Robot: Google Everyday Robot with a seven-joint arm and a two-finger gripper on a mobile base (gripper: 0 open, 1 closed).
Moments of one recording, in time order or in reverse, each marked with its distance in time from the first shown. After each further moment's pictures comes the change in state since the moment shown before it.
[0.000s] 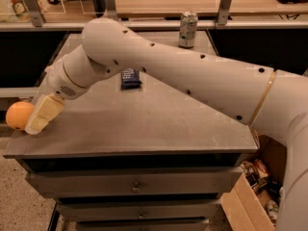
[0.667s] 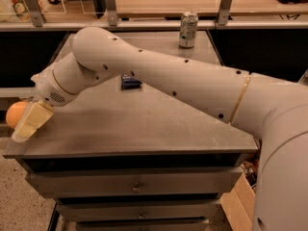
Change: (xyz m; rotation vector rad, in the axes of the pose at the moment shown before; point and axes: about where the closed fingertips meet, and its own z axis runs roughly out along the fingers) arm -0.013 0.016 0.033 -0.093 -0.066 -0.002
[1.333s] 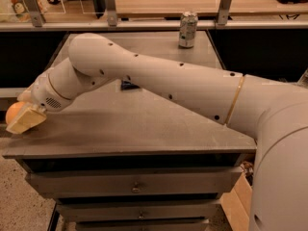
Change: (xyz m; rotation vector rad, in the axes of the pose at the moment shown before) arm 0.000 0.009 0.014 -0.025 -0.017 0.003
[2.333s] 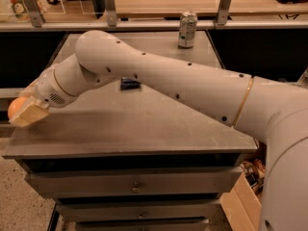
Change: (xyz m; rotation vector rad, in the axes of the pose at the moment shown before) arm -0.005 -0.006 -0.015 0.032 -0.031 0.001
